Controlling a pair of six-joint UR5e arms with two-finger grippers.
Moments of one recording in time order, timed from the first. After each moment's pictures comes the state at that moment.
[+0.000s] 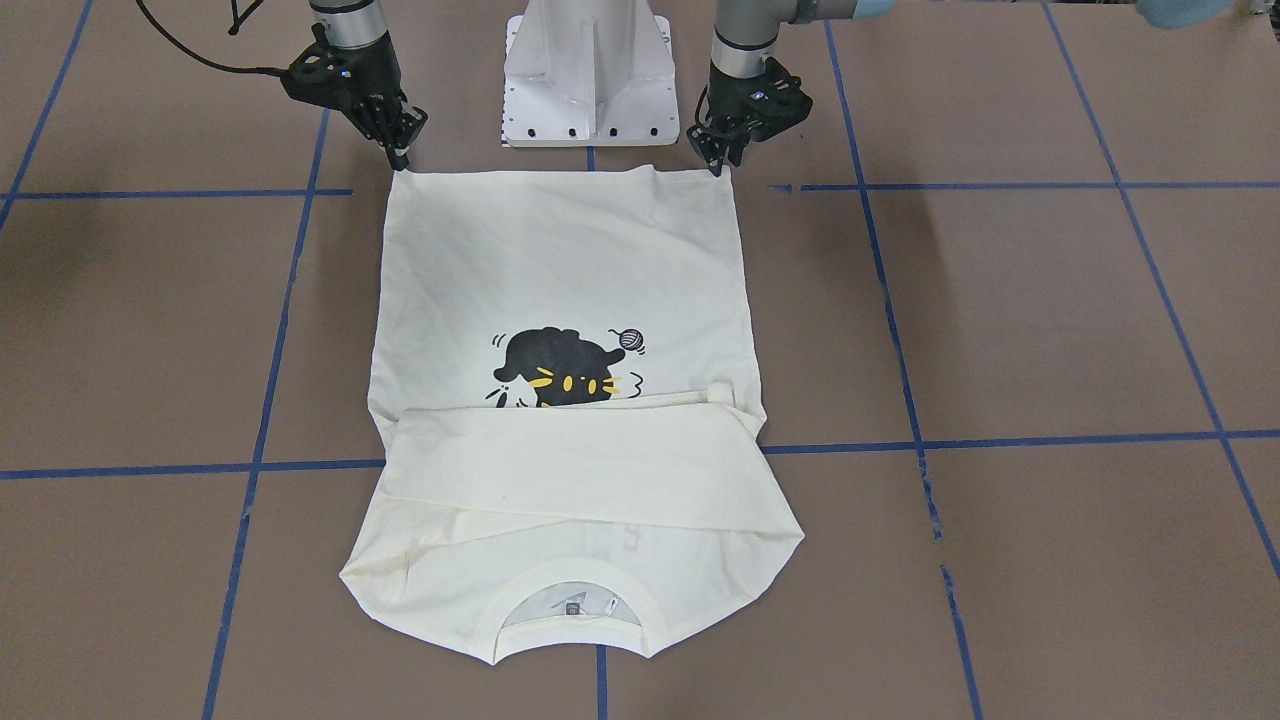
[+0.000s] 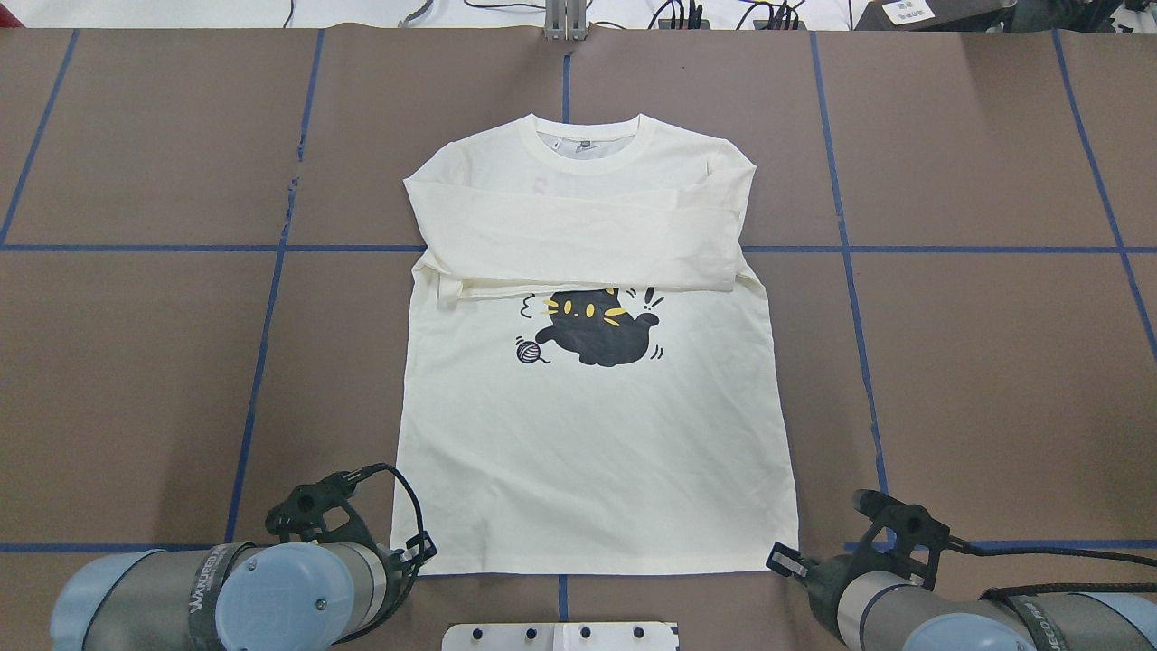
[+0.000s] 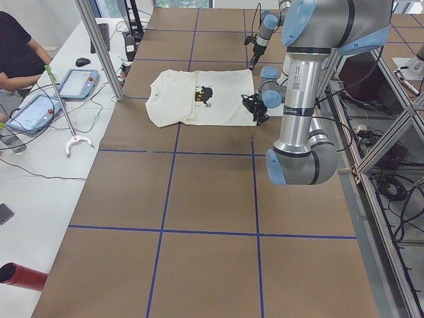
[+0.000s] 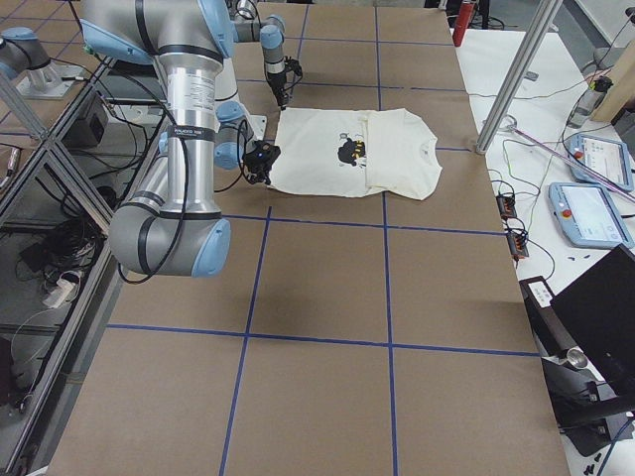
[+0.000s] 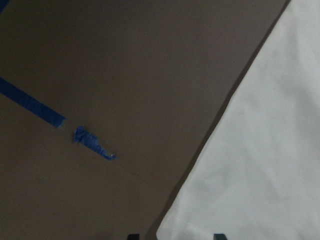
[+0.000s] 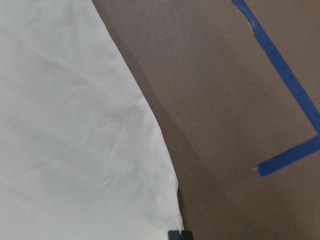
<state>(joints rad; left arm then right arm) -0.09 -1.83 -2.05 -1.61 -1.56 -2.06 -0.02 -1.64 2.19 -1.31 1.30 2.07</state>
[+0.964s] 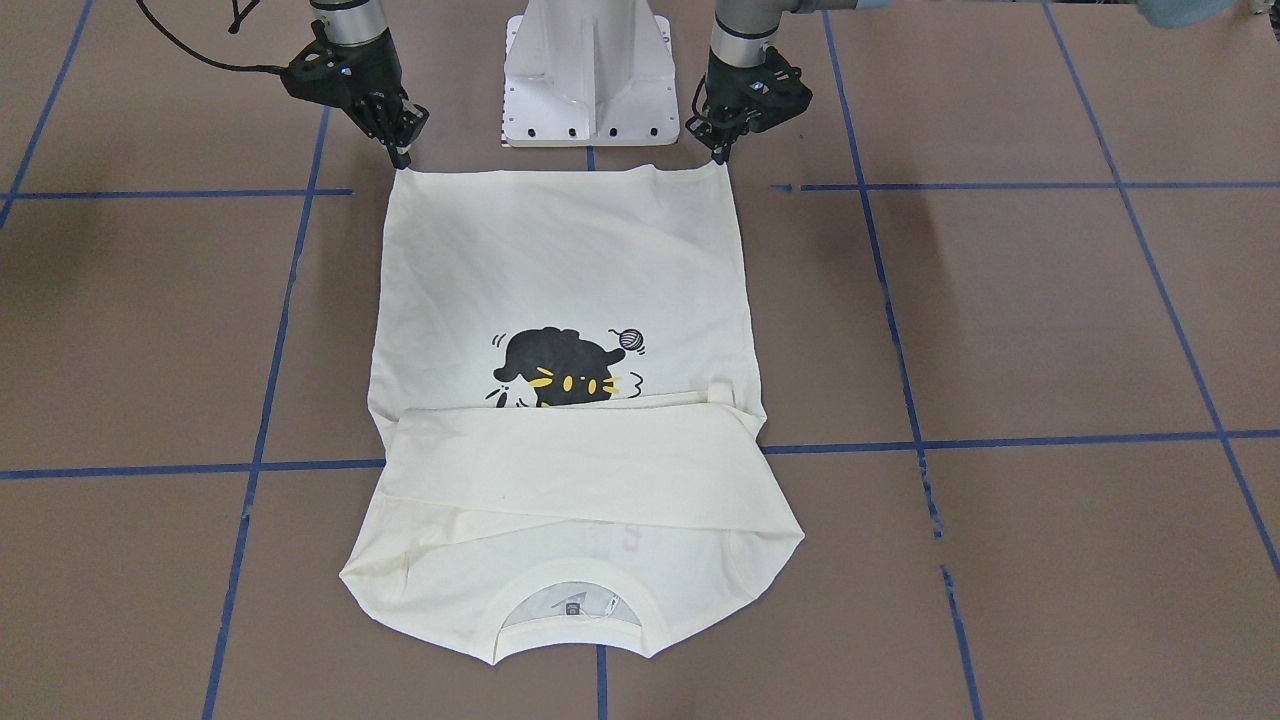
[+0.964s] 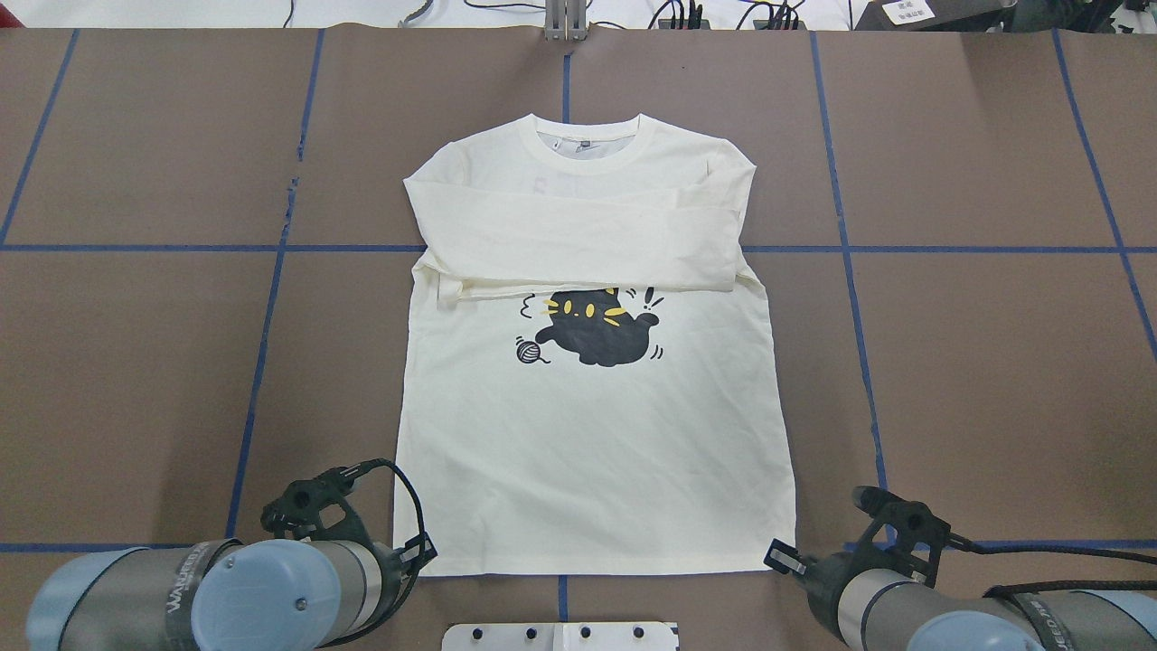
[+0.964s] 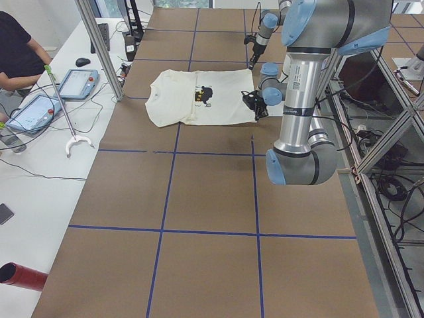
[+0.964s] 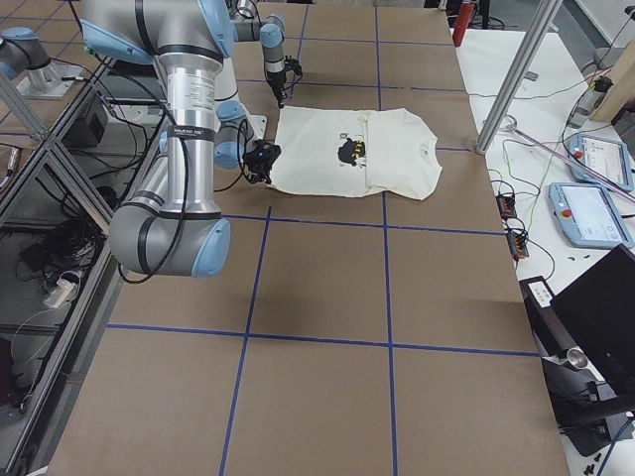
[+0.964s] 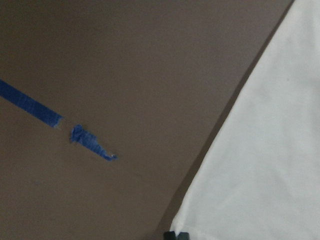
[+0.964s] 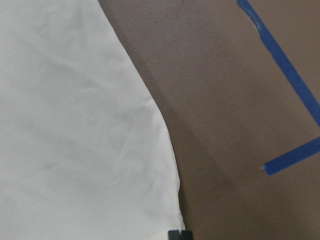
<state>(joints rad) -0.10 -1.83 -2.13 -1.60 -1.57 -2.04 -0.02 -1.64 2.23 -1.32 1.31 2.07</state>
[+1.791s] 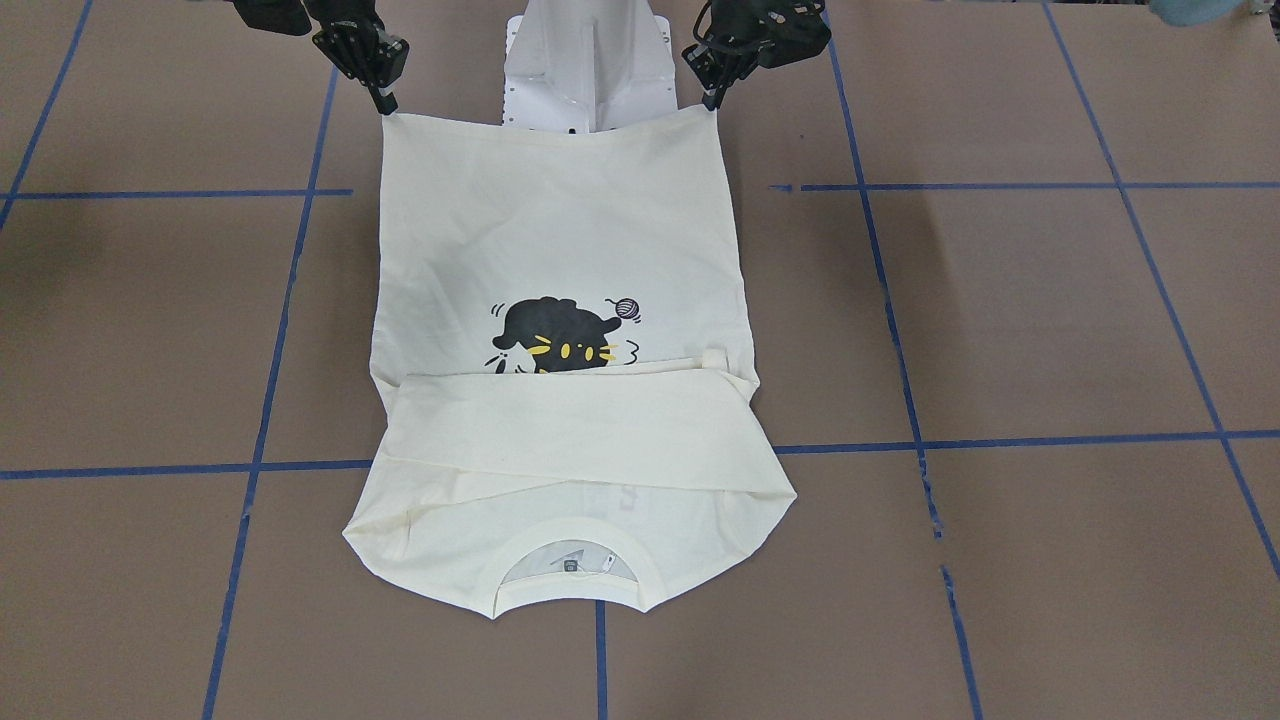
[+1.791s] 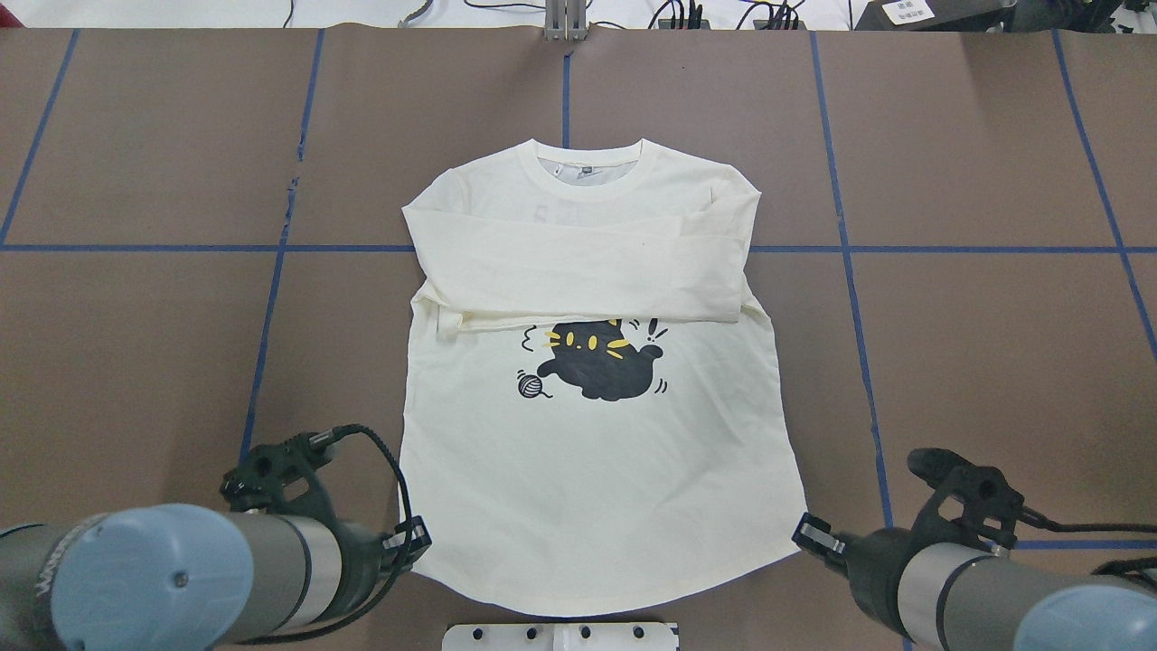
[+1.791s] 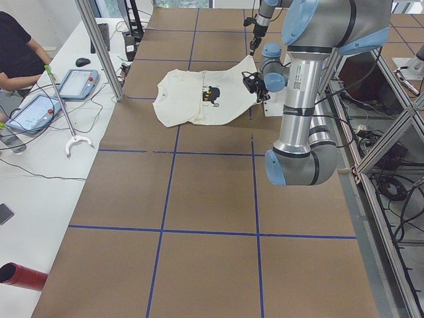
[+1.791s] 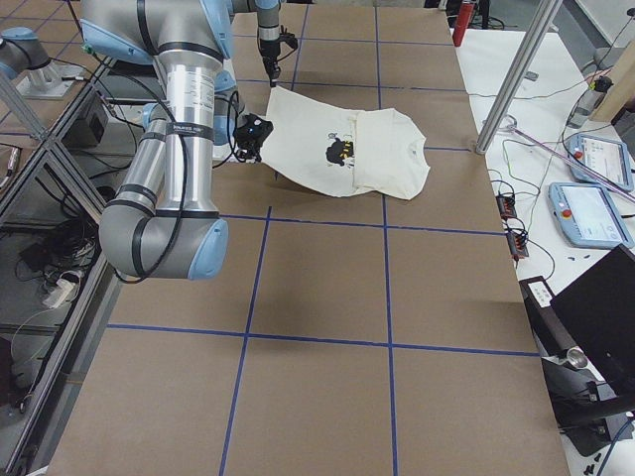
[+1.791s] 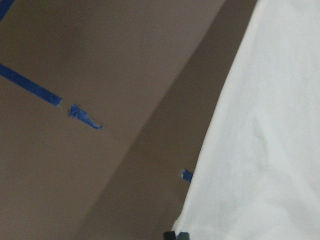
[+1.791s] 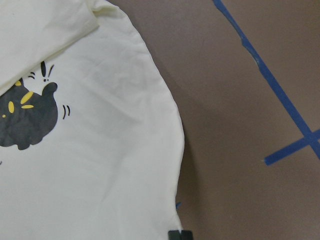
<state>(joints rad) -0.19 -1.87 -2.27 -1.54 -1.64 -1.92 0.08 -1.63 2.43 -1.45 1.36 2.02</state>
